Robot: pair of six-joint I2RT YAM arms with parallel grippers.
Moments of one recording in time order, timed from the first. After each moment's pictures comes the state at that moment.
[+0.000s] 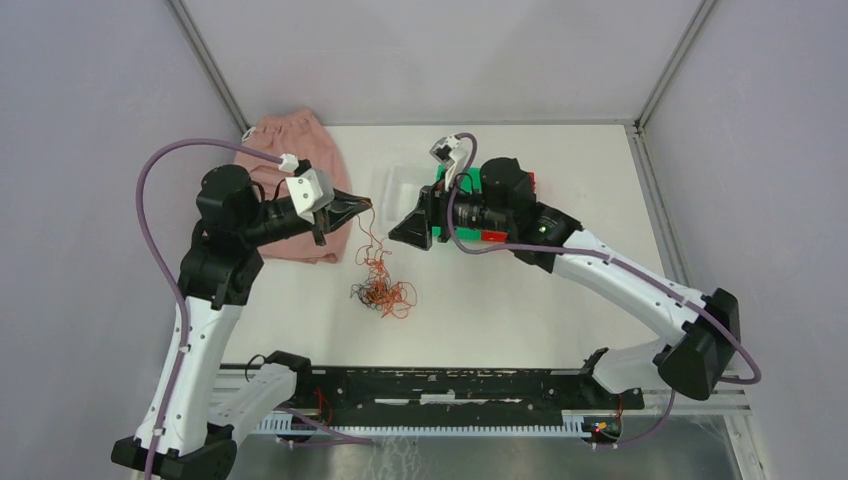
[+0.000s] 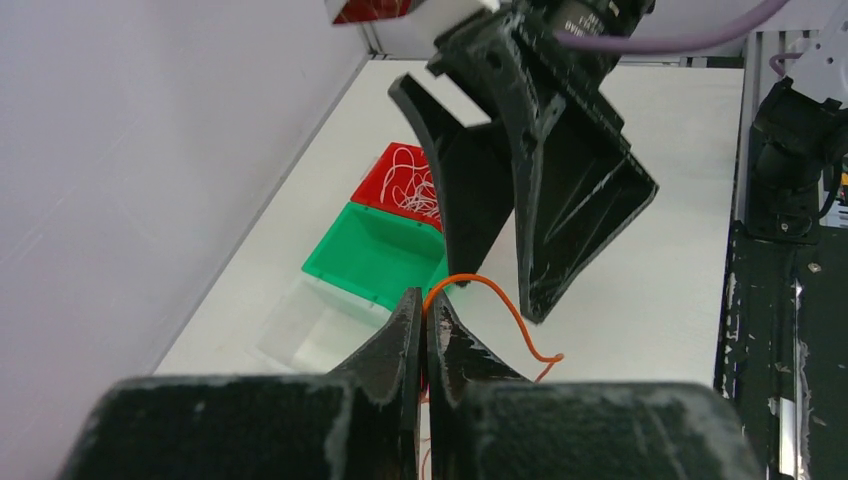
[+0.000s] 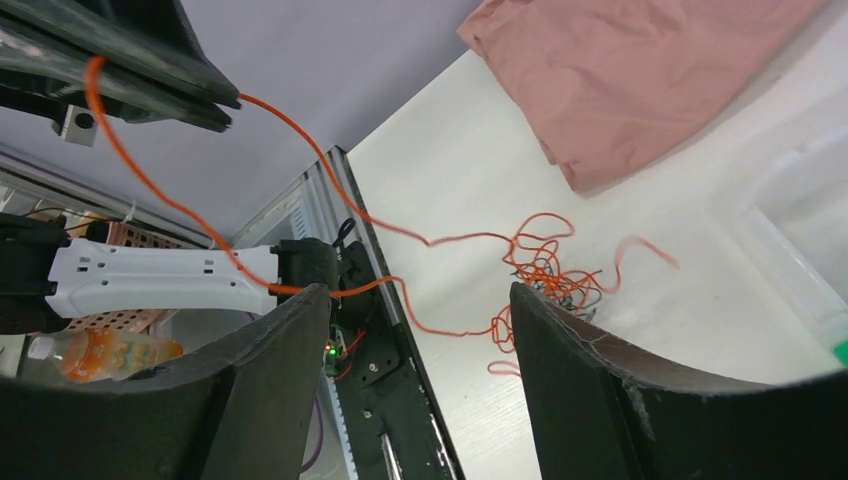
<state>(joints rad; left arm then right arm) -0.24 0.89 1.23 -0.50 0.90 0.41 0.82 1.34 1.25 -0.11 -0.43 0.47</state>
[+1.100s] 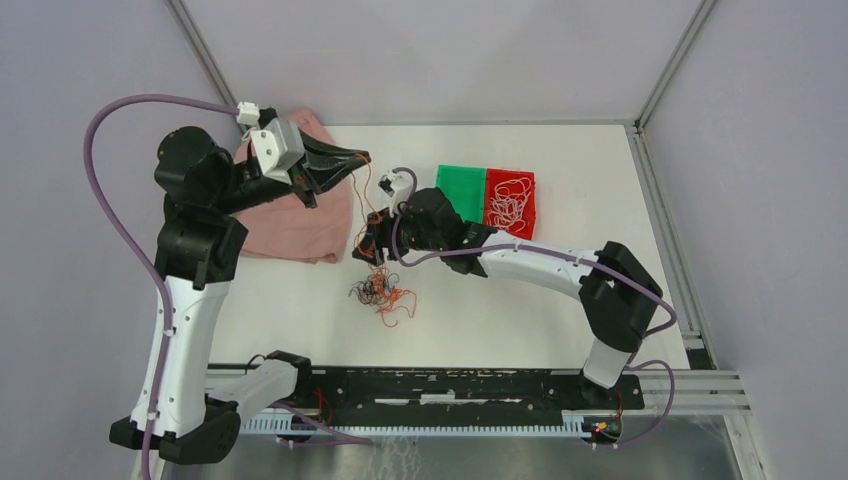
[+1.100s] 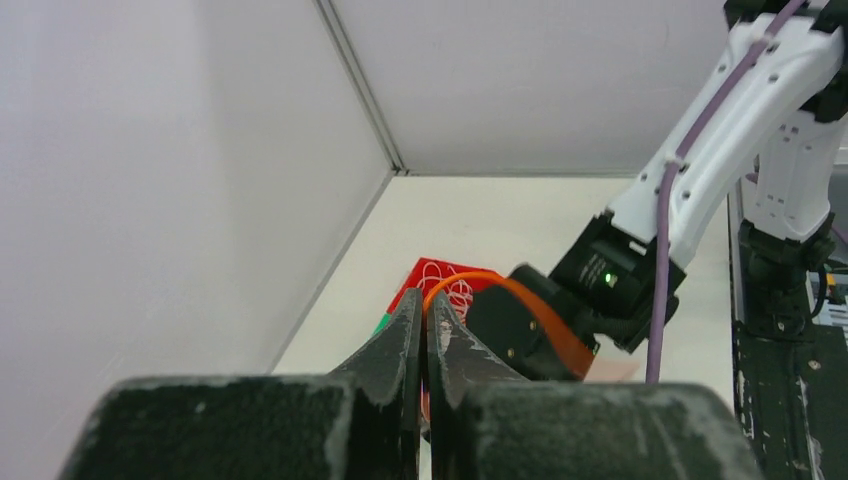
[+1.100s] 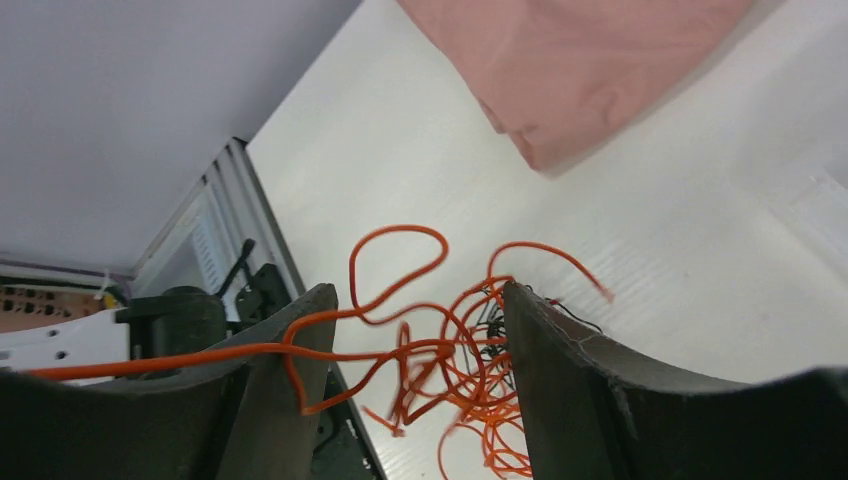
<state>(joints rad) -0.25 1.03 1.54 -0.40 0.96 0.25 0.96 1.74 1.28 0.13 -0.25 0.52</state>
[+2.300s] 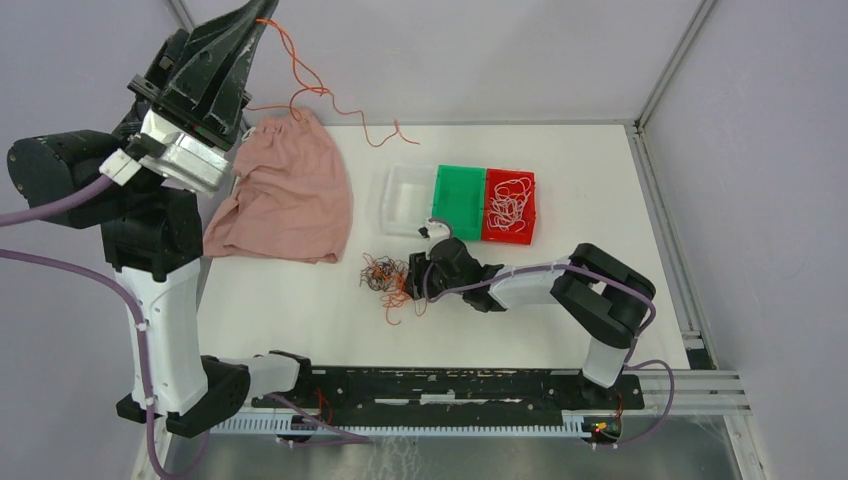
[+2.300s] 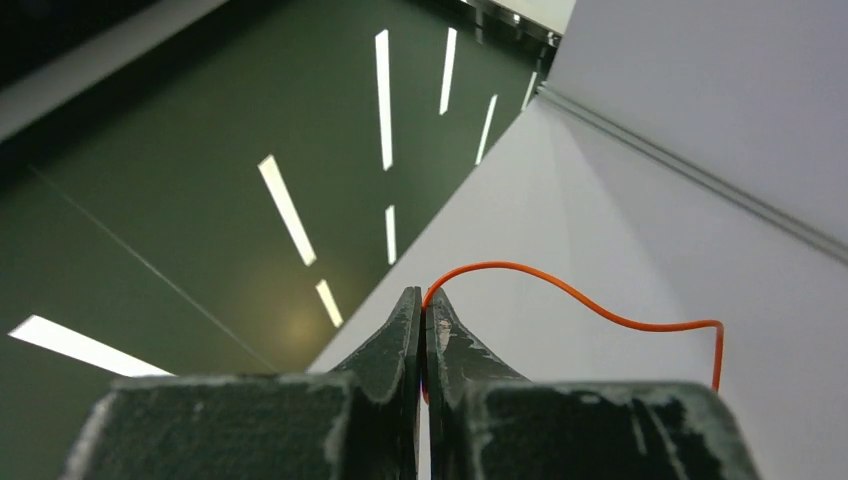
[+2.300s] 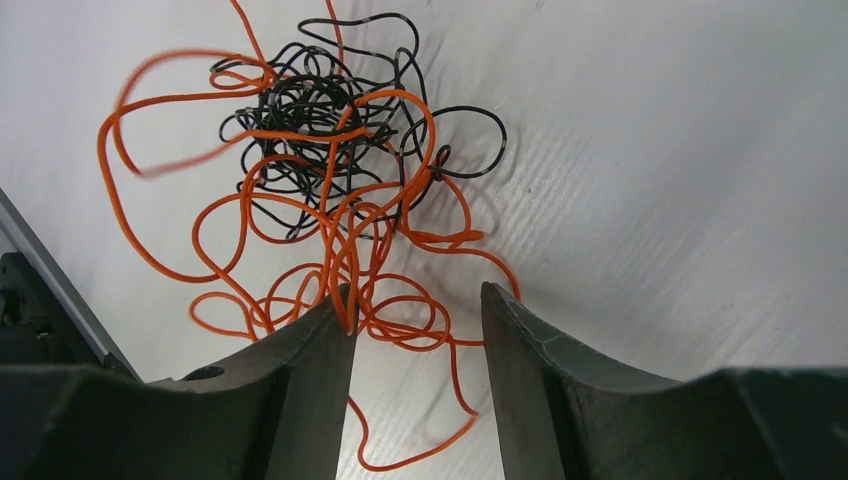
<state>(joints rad) -0.25 1.26 2.14 0.03 0.79 0.57 0.96 1.79 0.82 0.37 0.01 0.61</state>
